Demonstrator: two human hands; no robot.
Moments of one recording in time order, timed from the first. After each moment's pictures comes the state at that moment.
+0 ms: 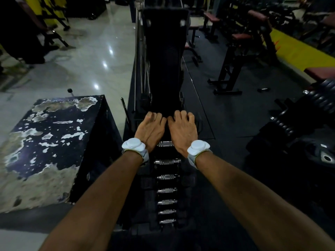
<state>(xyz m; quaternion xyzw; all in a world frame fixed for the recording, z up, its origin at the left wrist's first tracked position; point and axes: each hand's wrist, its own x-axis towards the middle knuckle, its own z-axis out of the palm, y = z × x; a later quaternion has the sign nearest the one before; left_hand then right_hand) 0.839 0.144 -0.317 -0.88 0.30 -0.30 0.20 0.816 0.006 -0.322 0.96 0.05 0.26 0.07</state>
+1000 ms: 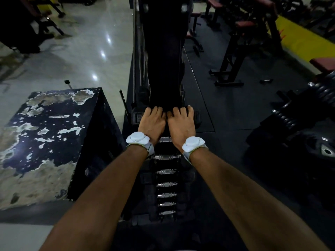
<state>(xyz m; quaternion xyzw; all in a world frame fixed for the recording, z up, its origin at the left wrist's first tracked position) 0.855 0.128 -0.320 -0.93 0.28 -0.21 0.15 0.833 0.011 -0.330 0.97 0.02 0.23 0.05</state>
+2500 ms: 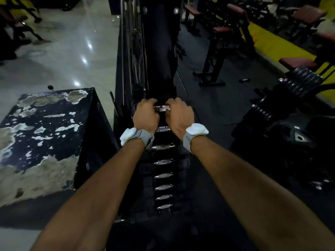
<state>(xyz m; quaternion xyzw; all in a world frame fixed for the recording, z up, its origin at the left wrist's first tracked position) 0.800 0.153 -0.283 -0.93 0.10 -0.15 -0.32 0.775 0.030 -0.283 0.97 -0.04 0.20 -0.12</state>
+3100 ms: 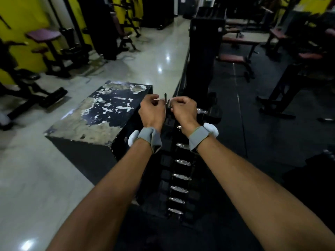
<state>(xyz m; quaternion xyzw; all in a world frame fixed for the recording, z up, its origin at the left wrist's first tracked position) 0.677 0.162 -0.221 -0.76 -0.23 -0.29 -0.54 0.718 0.072 -0.233 0.74 -0.03 0.04 -0.67</state>
